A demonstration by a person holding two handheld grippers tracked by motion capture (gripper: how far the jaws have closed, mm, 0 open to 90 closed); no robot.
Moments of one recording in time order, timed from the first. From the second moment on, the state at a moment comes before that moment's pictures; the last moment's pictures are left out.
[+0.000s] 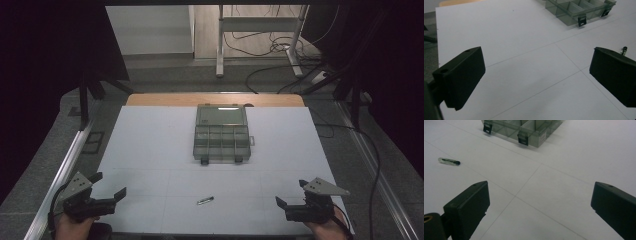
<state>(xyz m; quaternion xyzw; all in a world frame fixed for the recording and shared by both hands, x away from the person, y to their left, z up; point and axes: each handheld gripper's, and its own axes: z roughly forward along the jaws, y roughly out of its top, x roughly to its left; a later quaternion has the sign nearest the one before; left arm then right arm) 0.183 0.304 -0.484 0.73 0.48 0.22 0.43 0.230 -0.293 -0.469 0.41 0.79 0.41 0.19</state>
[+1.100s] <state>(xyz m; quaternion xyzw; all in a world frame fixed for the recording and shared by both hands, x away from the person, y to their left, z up) 0.183 0.303 -0.485 0.74 0.47 0.22 0.43 0.234 -0.288 -0.470 0.42 0.79 0.40 0.19</state>
